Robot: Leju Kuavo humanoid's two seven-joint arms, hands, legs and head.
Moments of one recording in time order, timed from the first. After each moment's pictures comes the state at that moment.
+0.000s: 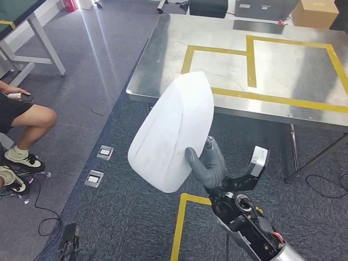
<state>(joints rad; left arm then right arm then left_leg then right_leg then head) -0.20 0.15 -0.85 -0.23 1.07 0.21 -0.21 -0.38 -0.02 0.75 -1.50 -0.52 0.22 -0.51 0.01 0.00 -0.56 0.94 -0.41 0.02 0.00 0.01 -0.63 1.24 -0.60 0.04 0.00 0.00</state>
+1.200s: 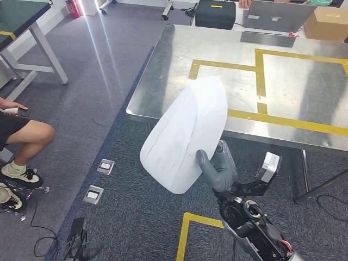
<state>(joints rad) -0.23 0.14 -0.86 -0.23 1.05 0.21 -0.18 -0.34 -0.04 0.72 -1.53 -0.51 0.20 -0.51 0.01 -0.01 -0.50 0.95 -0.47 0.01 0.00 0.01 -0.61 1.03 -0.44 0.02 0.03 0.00</state>
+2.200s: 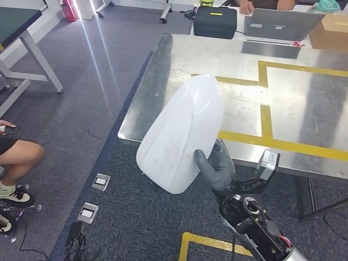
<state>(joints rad) -0.21 0.14 -0.86 -0.23 1.08 0.21 -0.19 -0.37 -0.05 0.73 -1.51 -0.52 0.24 -0.51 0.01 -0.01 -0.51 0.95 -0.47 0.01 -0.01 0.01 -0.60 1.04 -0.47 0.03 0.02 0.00</state>
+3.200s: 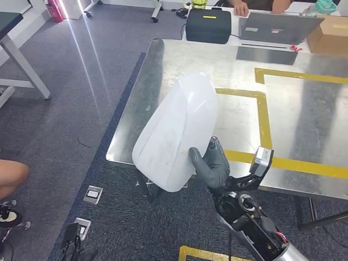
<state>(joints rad) -0.21 0.14 -0.85 -0.23 1.08 0.21 -0.19 -0.37 -0.04 0.73 -1.51 -0.52 0.23 -0.51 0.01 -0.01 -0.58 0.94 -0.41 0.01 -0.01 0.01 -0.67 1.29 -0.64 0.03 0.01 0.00</state>
